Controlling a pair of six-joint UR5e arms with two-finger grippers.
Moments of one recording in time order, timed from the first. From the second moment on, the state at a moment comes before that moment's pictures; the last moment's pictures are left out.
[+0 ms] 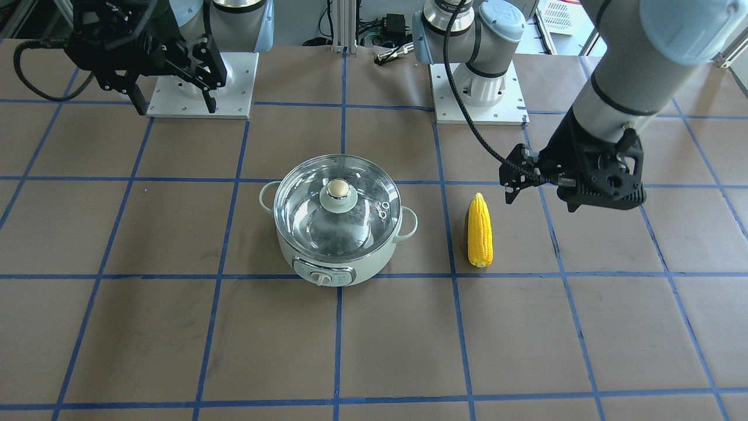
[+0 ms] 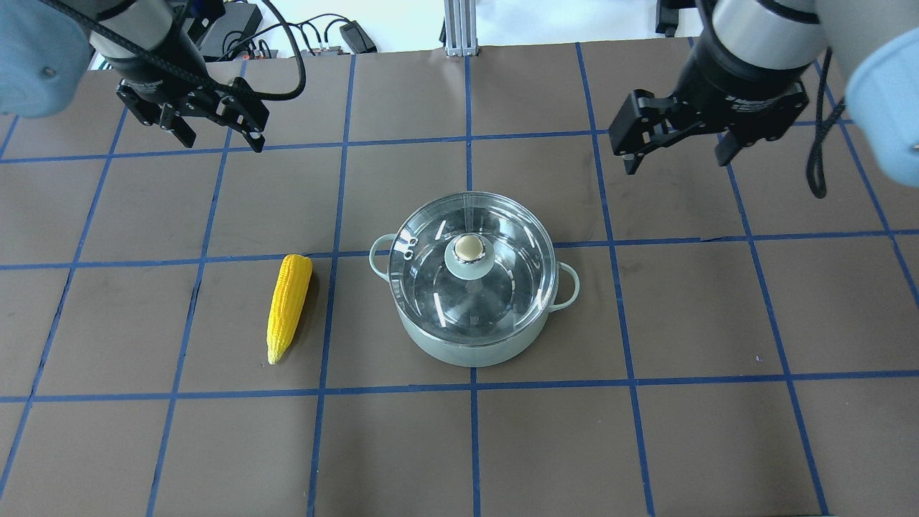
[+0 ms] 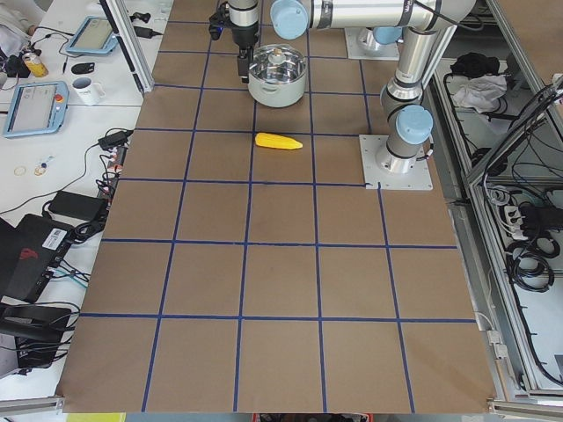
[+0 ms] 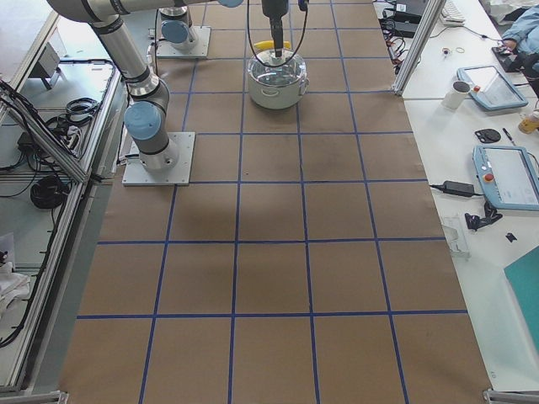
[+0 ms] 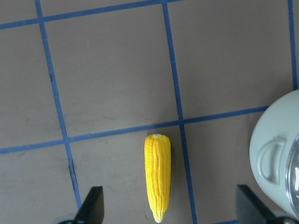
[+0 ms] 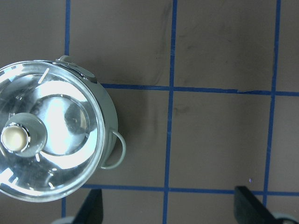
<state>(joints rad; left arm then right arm) -1.48 -1.71 -1.50 -1.49 1.56 0.24 1.62 -1.67 1.58 -1.57 -1.57 0.00</state>
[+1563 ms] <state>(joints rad) -1.47 -1.89 -1.92 -1.21 1.63 0.38 2.02 -1.32 1.66 -1.91 -1.61 0.45</state>
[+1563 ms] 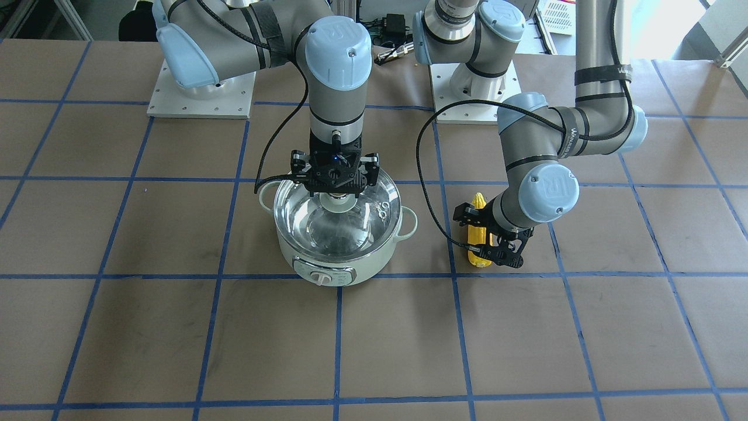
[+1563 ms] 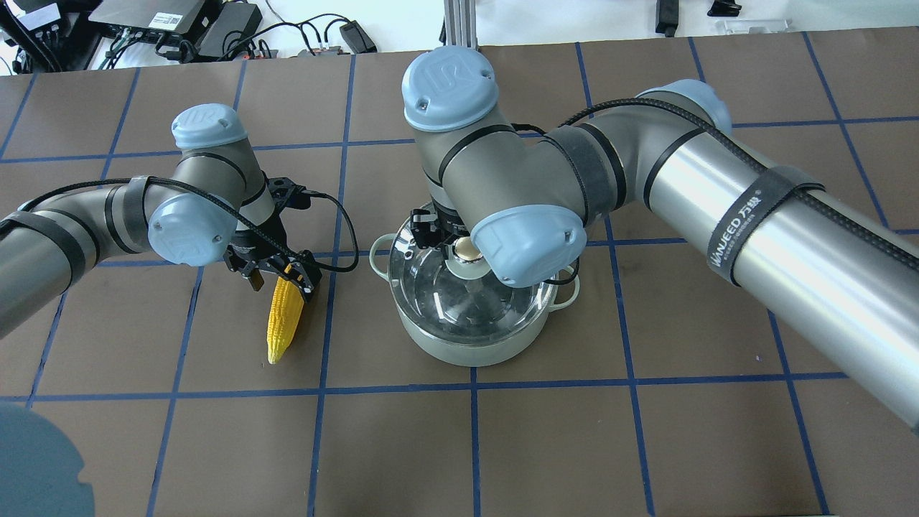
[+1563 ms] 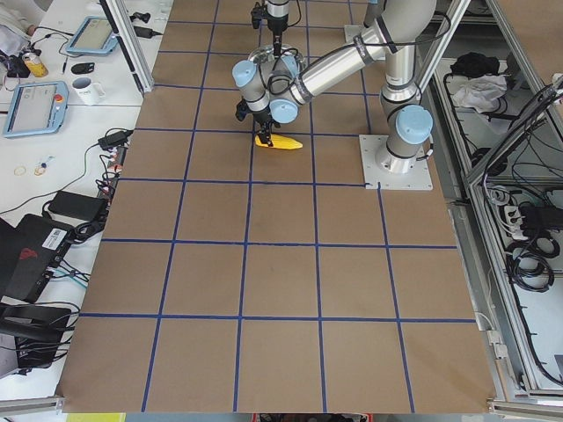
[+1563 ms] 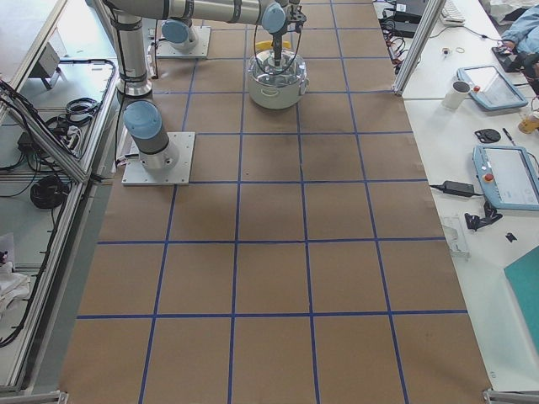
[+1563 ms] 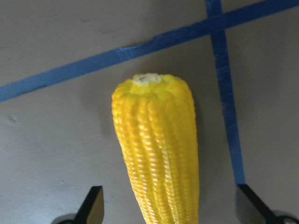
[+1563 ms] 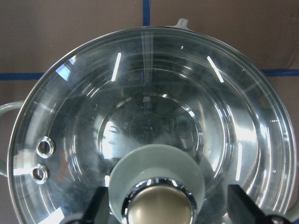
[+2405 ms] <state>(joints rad) -1.48 -1.93 -1.93 -1.17 1.65 0.38 2.02 -1.33 1.65 -1.91 -1.59 0.49</state>
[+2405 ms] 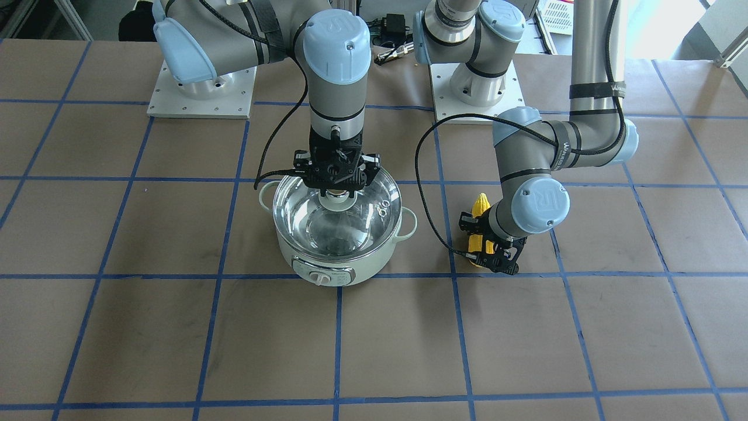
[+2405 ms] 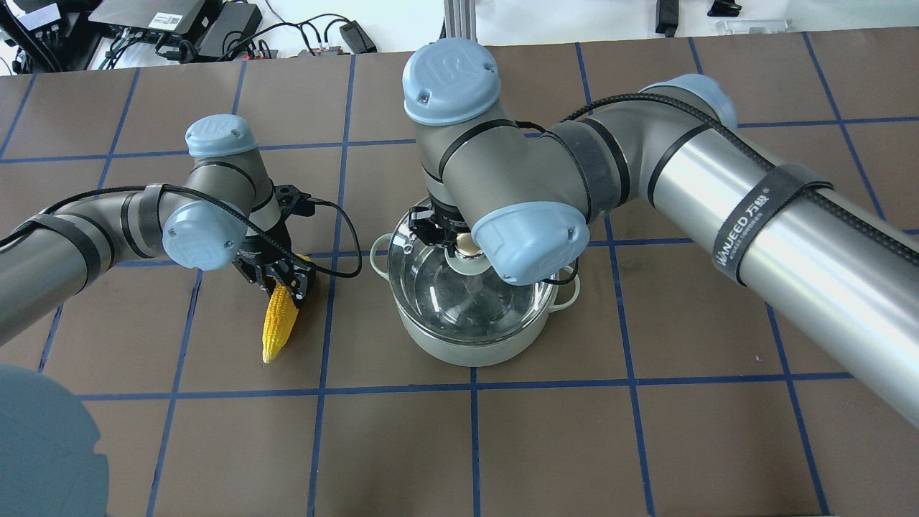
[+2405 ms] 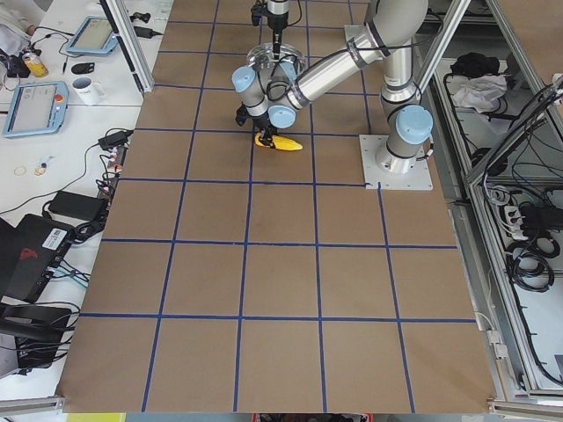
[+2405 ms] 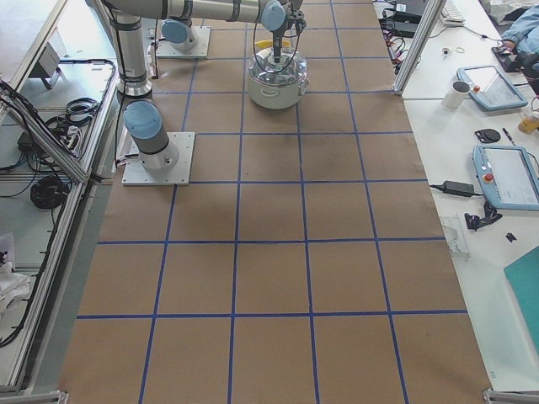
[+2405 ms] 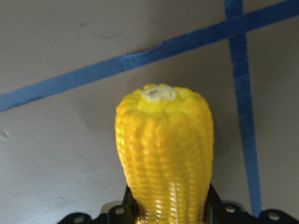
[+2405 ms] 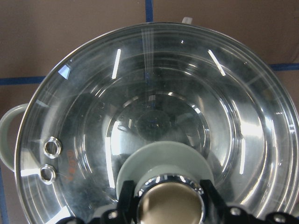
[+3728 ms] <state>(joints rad) -1.67 -1.73 -1.50 -1.61 1.45 0.02 1.67 -1.68 1.56 -1.48 -1.55 0.18</state>
